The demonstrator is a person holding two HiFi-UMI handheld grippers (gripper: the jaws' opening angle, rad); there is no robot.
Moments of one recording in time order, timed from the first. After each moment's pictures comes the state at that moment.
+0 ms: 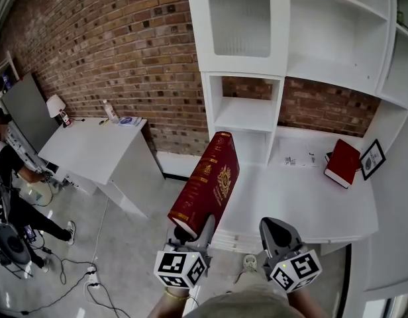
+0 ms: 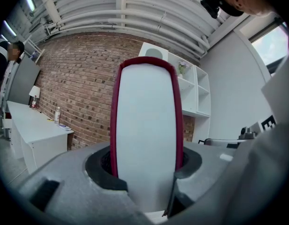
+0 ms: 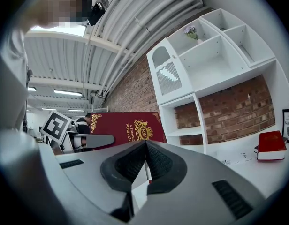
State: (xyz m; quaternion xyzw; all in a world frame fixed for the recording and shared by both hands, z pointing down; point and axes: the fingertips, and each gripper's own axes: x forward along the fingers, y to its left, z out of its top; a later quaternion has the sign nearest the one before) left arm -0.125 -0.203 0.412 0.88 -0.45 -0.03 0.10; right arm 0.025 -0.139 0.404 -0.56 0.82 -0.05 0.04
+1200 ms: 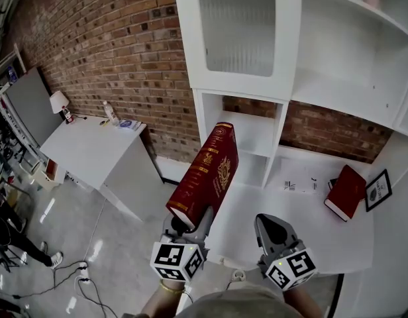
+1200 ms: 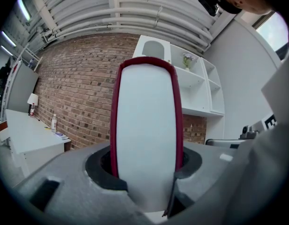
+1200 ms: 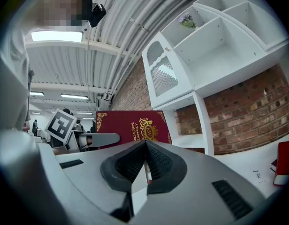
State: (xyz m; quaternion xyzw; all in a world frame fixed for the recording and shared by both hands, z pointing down) left arm -0.048 -0.312 0.377 0.87 -0.49 -0.03 0.07; right arm 0.094 -0.253 0.378 -0.51 0.86 -0.04 0.05
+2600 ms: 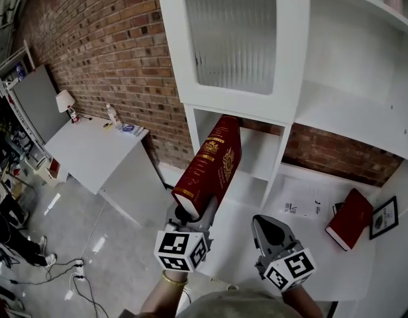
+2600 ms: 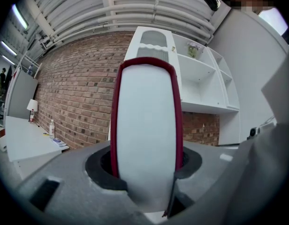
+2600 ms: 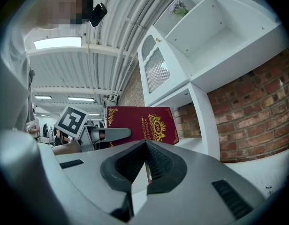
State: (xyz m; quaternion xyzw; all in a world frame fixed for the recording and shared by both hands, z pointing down) left arm 0.012 -0.413 0.365 0.85 -0.52 -0.03 0.05; right arm 0.138 -0.342 0.381 -0.47 0.88 -0.04 0.05
